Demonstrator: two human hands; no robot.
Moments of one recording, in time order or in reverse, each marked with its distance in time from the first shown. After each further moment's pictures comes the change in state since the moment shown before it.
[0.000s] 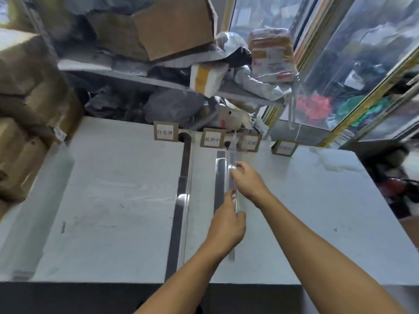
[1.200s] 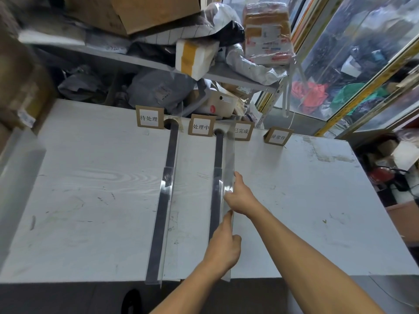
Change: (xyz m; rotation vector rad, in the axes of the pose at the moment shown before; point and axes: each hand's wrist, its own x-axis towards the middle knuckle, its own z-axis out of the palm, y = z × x) left_hand -0.006 -0.051 0.066 0.020 -0.158 -0.069; right_hand 0.011 0.075 0.008 -0.174 -0.190 0.175
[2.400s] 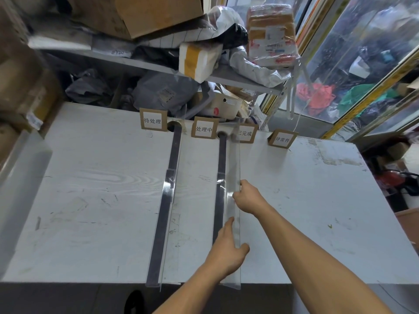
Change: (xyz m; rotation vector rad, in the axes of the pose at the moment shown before) left_hand 0.009 -0.006 0.011 0.036 -0.079 -0.095; right_hand 0.016 0.012 -0.014 -0.160 0.029 0.028
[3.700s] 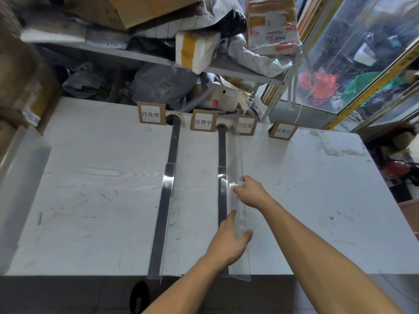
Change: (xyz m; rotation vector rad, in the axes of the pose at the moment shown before) left_hand 0.013 -0.006 0.010 0.049 0.039 -0.001; right_hand 0.007 0.019 -0.002 -0.011 -0.023 -0.002
